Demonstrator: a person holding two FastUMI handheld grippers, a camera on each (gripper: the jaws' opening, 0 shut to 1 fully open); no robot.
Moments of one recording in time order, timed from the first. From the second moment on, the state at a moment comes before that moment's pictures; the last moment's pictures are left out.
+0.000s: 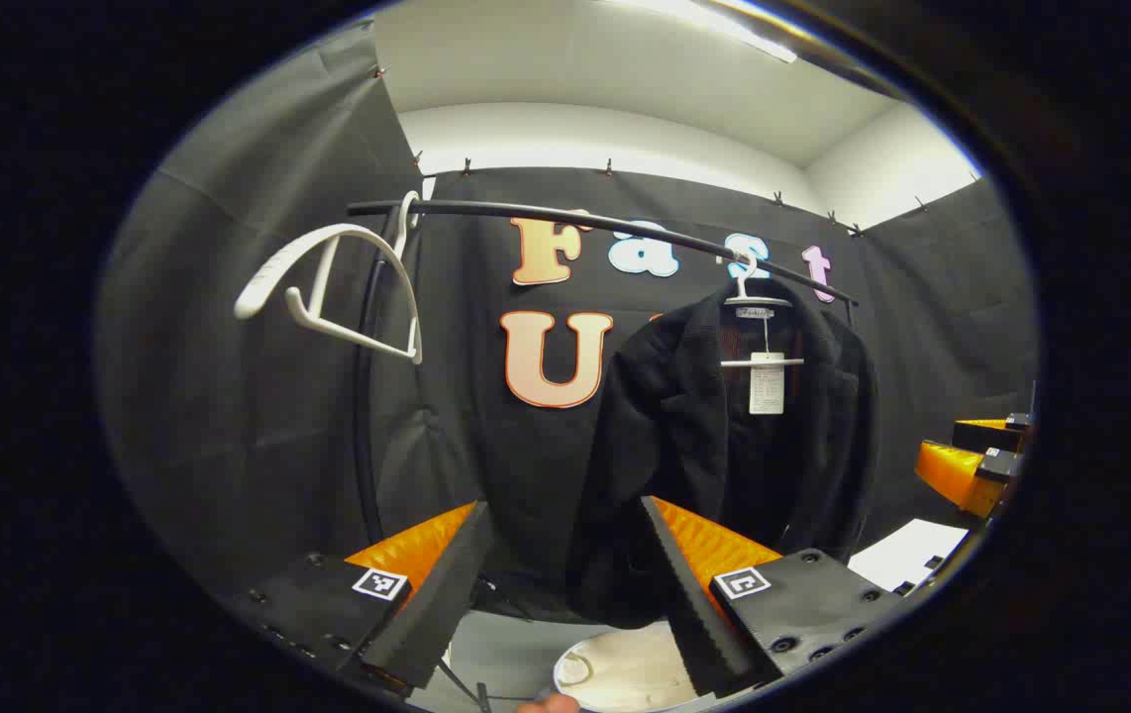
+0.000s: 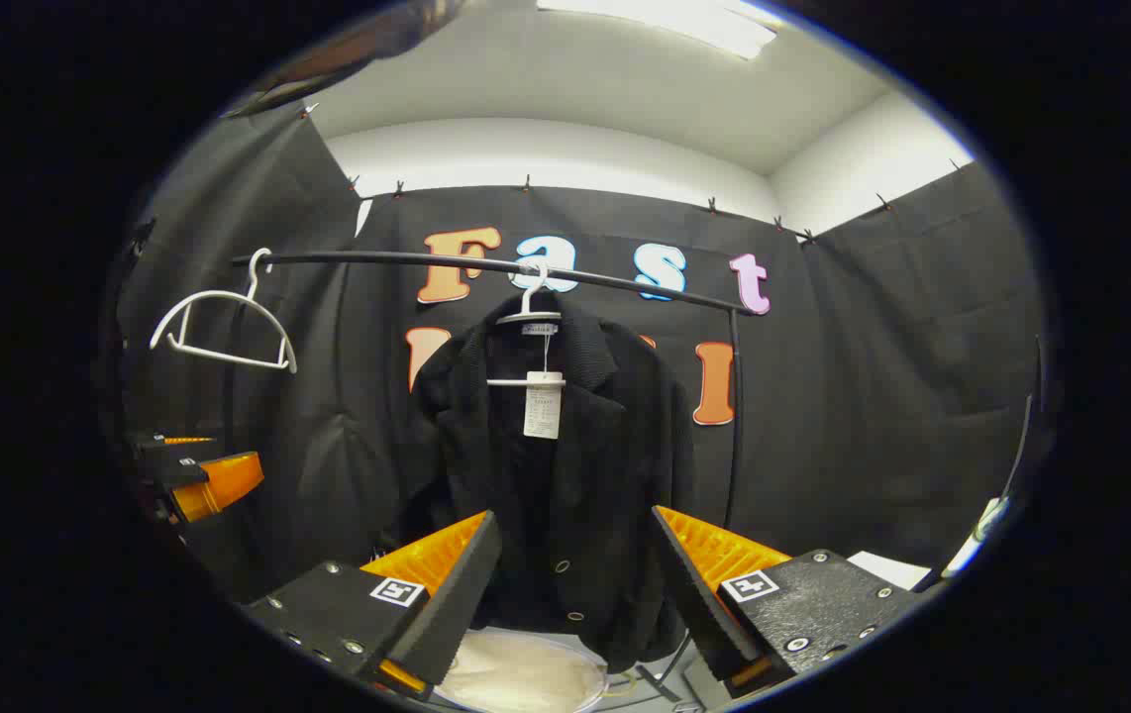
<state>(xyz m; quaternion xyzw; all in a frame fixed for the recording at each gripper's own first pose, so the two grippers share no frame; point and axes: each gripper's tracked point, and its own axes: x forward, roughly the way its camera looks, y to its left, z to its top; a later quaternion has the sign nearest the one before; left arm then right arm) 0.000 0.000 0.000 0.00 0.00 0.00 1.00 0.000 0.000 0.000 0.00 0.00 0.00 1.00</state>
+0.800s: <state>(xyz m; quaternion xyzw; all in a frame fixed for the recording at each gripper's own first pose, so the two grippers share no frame) 0.003 0.025 -0.010 0.01 -0.03 0.06 1.00 0.019 -0.022 -0.019 -0.02 0.00 0.00 1.00</state>
